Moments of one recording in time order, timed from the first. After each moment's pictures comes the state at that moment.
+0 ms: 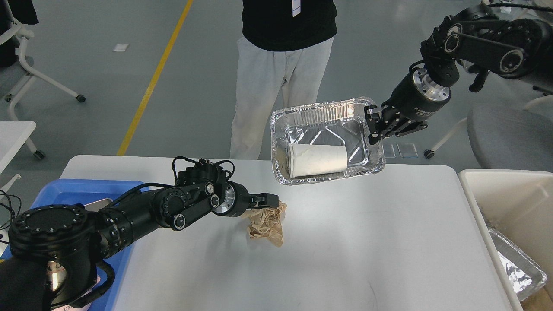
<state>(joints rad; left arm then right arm) -1.02 -0.11 0.02 -0.50 1.04 -0.45 0.08 1.78 -0.32 -0.72 0.87 -0.25 0.96 -0.08</state>
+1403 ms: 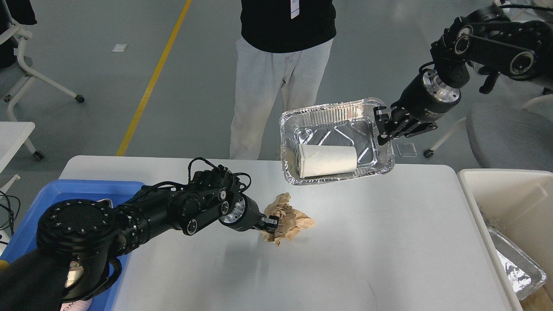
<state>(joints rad) -1.07 -0.17 0.20 -0.44 1.03 -0.62 -0.08 1.77 -0.35 -0.72 0.87 -0.27 0.96 -0.08</state>
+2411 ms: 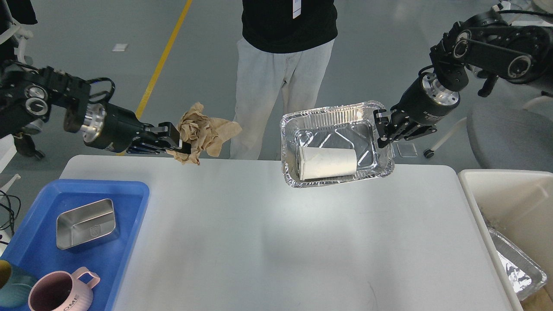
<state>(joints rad) -1.31 0.82 -0.21 -1.15 0.78 -0.91 -0.03 1.75 -0.35 -0.72 0.87 -0.28 0.96 -0.08</state>
